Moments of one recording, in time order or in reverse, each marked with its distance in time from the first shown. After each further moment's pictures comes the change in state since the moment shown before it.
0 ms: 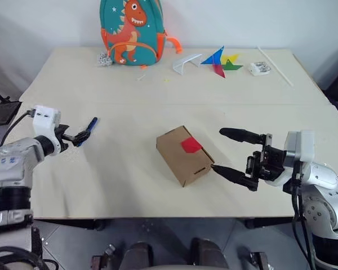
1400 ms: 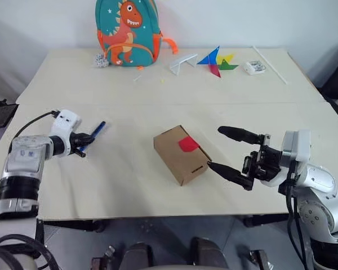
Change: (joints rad) left arm 0.055 0.050 -0.132 -0.036 0.089 -0.264 -0.357; right arm 0.030 -0.003 0.010 -0.046 0.005 -0.003 -0.077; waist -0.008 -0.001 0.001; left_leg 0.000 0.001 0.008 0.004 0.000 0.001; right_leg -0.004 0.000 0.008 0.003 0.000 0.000
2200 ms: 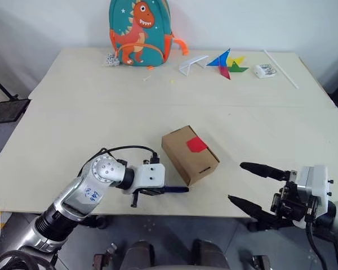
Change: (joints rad) left arm 0.092 -0.151 -0.501 -0.843 0.188 0.341 -0.172; right arm 0.548 -0.174 -0.320 -0.297 0.045 0.204 -0.139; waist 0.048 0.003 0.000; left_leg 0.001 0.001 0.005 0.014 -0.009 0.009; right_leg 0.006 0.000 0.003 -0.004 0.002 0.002
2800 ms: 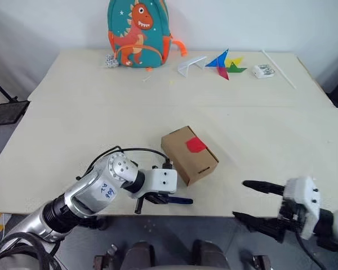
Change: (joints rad) left arm -0.180 0.035 -0.209 -0.075 -0.010 0.224 -0.058; right arm -0.076 -0.074 0.170 0.011 -0.084 0.079 0.056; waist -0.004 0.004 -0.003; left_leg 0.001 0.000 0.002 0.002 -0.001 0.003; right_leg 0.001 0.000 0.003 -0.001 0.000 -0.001
